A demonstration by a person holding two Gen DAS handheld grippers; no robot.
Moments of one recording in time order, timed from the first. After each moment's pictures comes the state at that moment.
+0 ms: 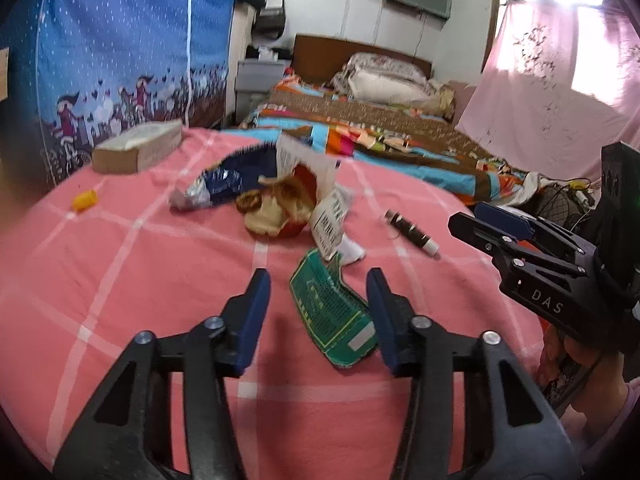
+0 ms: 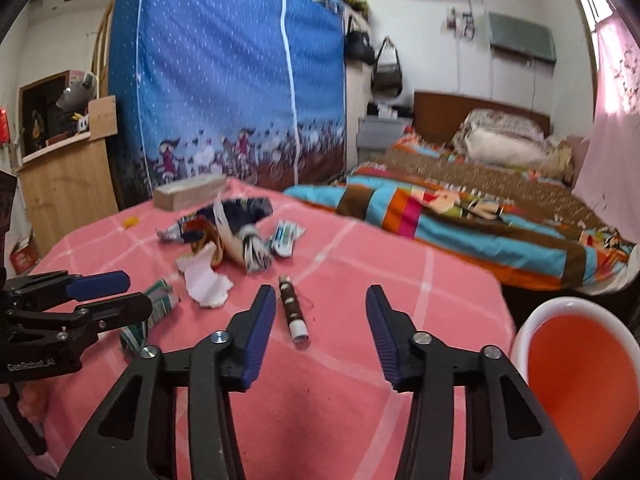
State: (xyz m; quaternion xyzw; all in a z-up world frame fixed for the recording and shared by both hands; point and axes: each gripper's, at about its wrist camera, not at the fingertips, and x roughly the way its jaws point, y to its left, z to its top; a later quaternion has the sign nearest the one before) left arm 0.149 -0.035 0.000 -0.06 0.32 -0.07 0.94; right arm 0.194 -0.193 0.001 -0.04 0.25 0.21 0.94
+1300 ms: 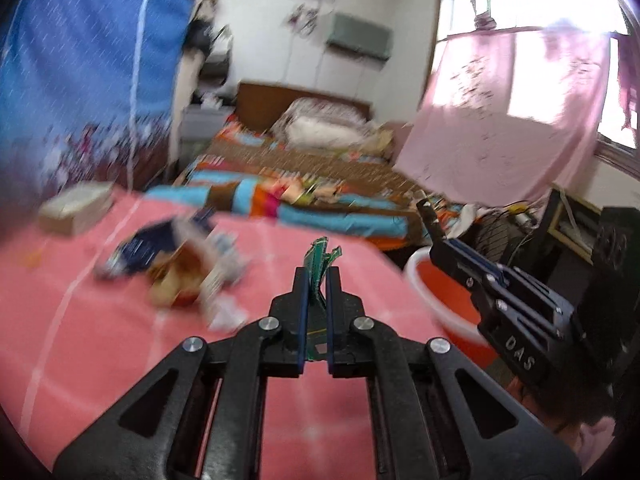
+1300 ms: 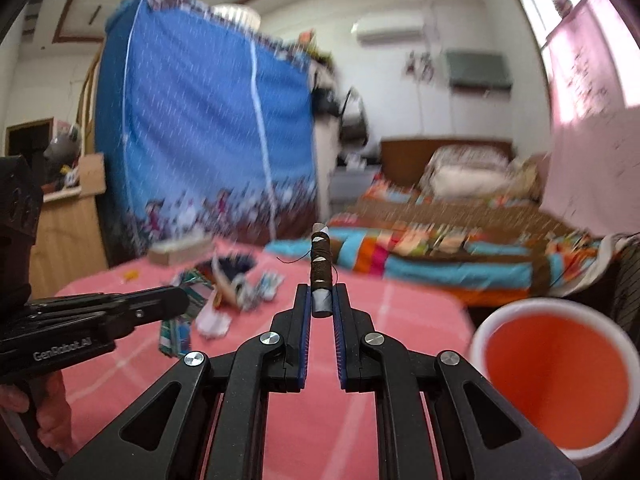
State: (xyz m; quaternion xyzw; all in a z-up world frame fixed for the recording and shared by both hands) left arm 0.135 -0.086 0.050 -0.06 0.20 -0.19 0.96; right arm 0.125 -0.231 0.035 0.02 0.10 0.14 0.99
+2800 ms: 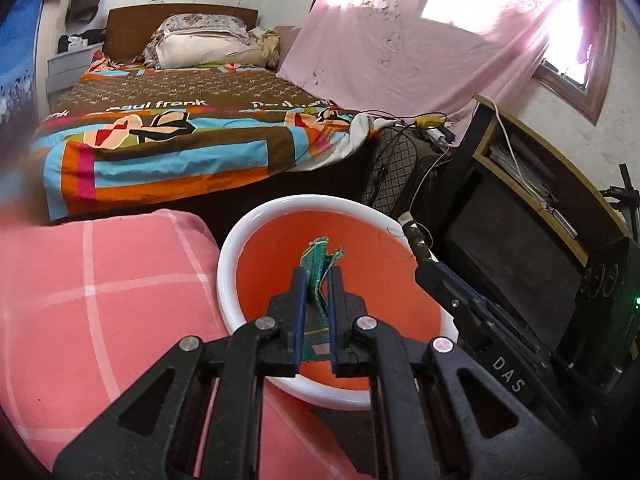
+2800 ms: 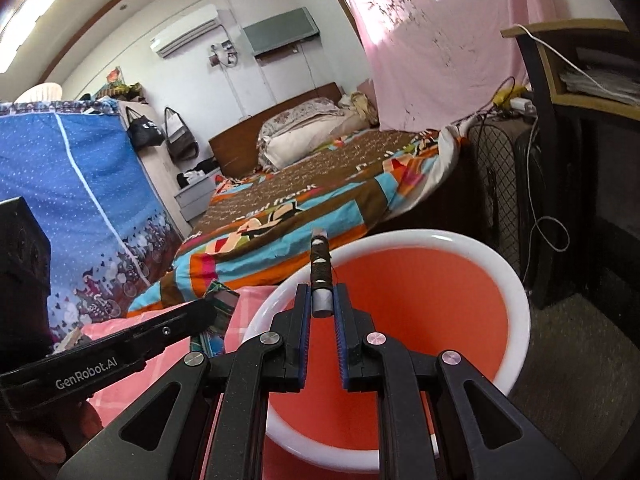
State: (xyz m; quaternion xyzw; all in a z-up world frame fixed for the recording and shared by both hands) left arm 0.241 -0.291 0.034 -0.01 0.36 -0.37 0.86; right arm 0.142 -0.409 0.008 0.23 0.20 -0.10 0.95
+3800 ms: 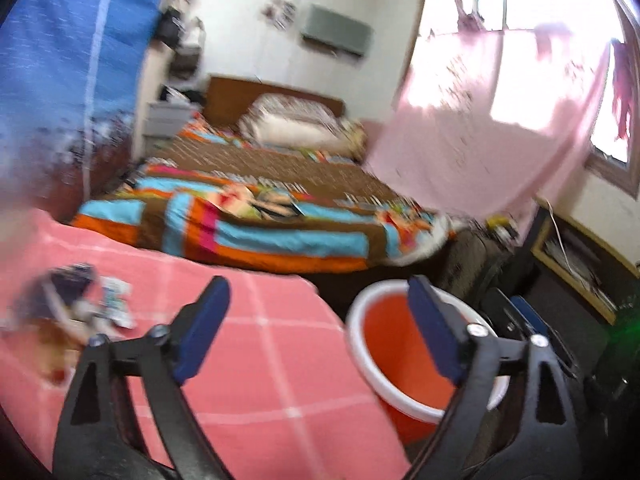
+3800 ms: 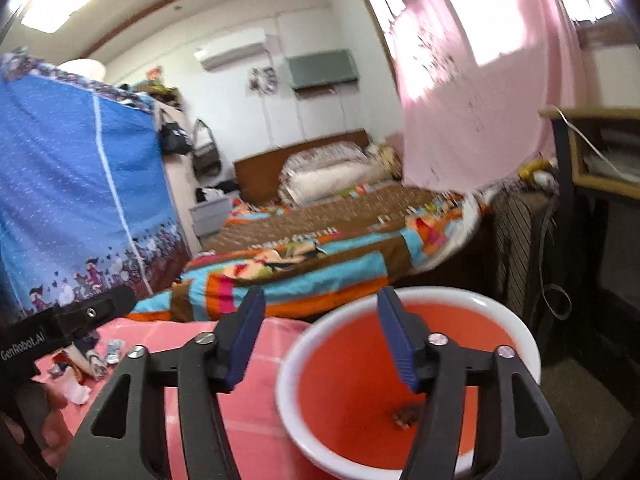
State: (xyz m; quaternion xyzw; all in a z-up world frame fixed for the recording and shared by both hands) left arm 0.207 -0.152 0.073 -0.09 0.21 -0.21 0.95; right arm 0.136 -0.338 0.047 0.12 0.10 -0.08 0.98
